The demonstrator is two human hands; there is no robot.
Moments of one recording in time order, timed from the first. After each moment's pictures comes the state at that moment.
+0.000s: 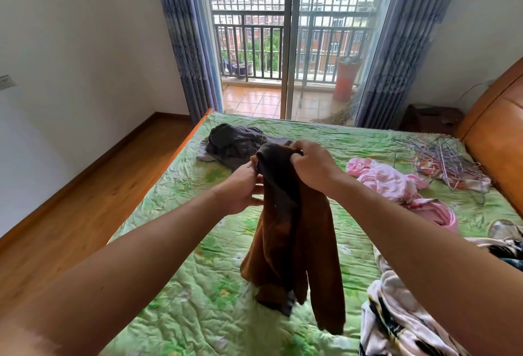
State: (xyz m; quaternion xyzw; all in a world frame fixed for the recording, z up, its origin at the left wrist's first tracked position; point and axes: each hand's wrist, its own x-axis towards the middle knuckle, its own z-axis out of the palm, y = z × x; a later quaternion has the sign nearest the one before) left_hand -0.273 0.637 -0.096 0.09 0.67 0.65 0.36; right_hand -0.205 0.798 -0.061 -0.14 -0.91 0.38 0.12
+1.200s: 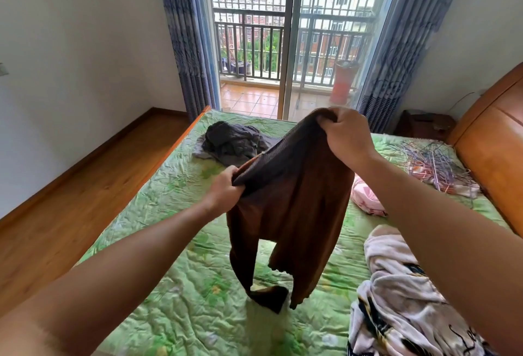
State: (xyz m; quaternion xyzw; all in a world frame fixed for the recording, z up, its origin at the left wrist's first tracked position) left_hand -0.294 0.596 -0.147 0.23 0.86 0.45 0.08; right_hand -0.196 0.850 -0.020 -0.15 -0.89 0.31 0.30
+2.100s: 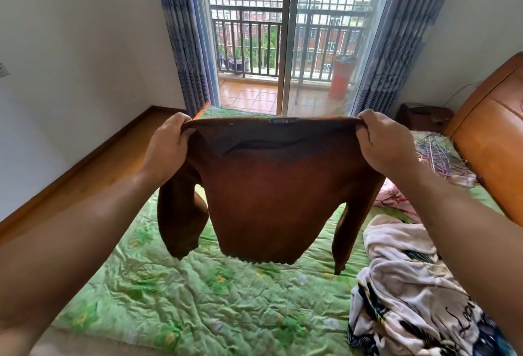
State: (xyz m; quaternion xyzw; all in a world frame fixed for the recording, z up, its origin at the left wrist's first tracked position) left_hand -0.338 0.502 -0.072 0.33 0.86 0.32 -0.23; right_hand -0.125 0.898 -0.046 -0.08 -0.93 0.02 0.36
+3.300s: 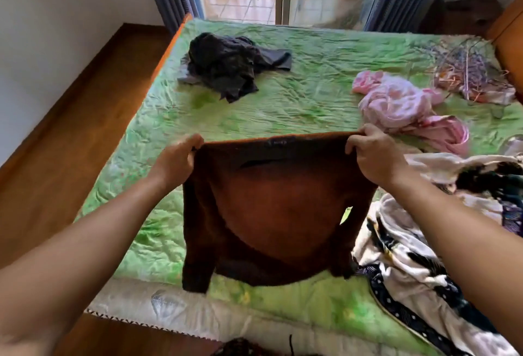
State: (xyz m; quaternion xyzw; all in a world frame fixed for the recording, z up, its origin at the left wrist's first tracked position) left_hand -0.345 0.517 -0.249 0.33 0.91 0.25 0.01; right_hand -0.136 0.901 -0.232 -0.14 -0.97 0.16 0.10
